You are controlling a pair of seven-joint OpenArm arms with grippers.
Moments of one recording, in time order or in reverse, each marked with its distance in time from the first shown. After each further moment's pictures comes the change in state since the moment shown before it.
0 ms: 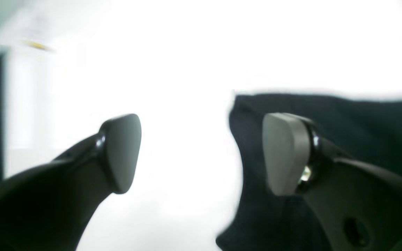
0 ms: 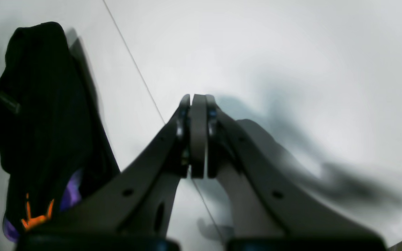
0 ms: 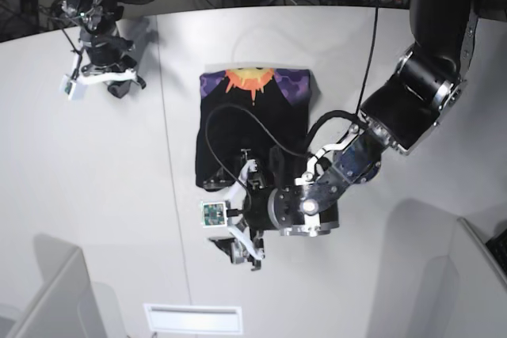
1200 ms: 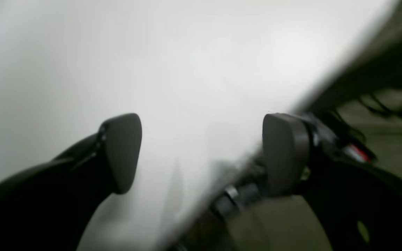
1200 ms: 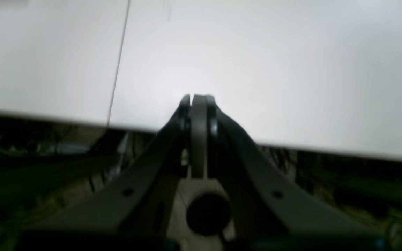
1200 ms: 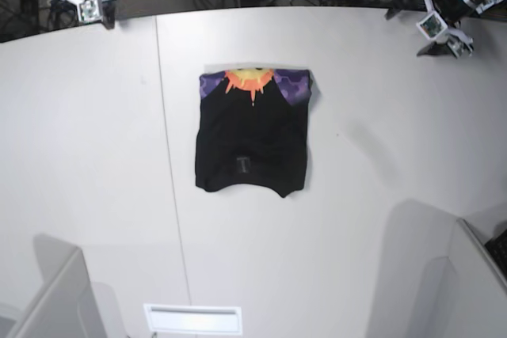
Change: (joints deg) left arm 95.6 -16.9 -71.5 24.4 9.0 0.0 -29.2; right arm -31.6 14.3 -6.6 0.4 -31.0 14.2 30.8
